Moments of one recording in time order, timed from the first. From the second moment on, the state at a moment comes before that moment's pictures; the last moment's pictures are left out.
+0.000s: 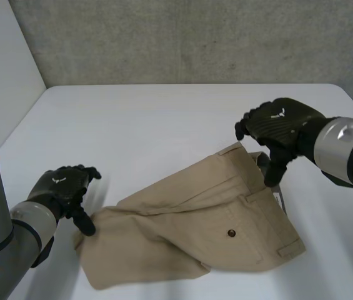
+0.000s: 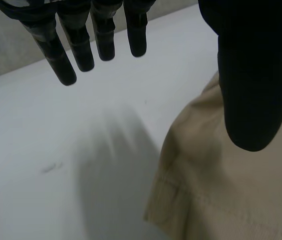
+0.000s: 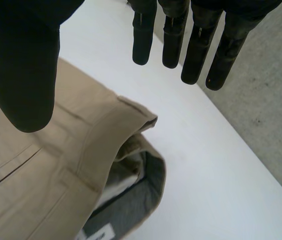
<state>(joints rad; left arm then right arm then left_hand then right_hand) 4.33 -1.69 -1.88 3.08 -1.66 3.22 1.96 -1.36 1.26 0.54 1.30 2.56 0.30 0.29 0.29 0.29 0.12 0.35 0.41 0.40 0.39 0.22</state>
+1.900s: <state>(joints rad) 4.27 -1.90 -1.63 3.75 -1.76 3.44 2.01 -1.07 1.33 -0.36 1.29 2.60 1.12 1.20 1.19 1.19 0.97 0.98 1.18 1.19 1.19 0.98</state>
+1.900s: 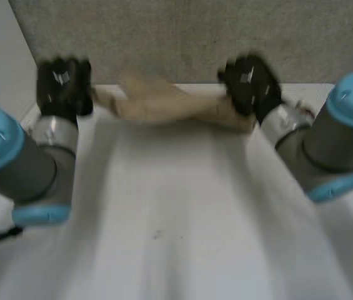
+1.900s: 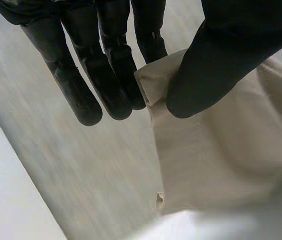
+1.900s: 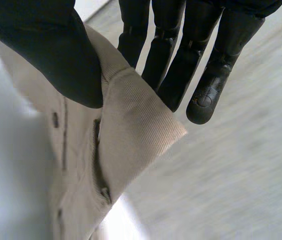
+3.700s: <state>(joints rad) 4.10 -2.50 -1.05 3.96 -1.78 3.81 1.84 -1.07 1.43 -0.23 1.51 2.56 0.21 0.20 0.22 0.21 0.05 0.20 0.22 0.21 0.23 0.07</state>
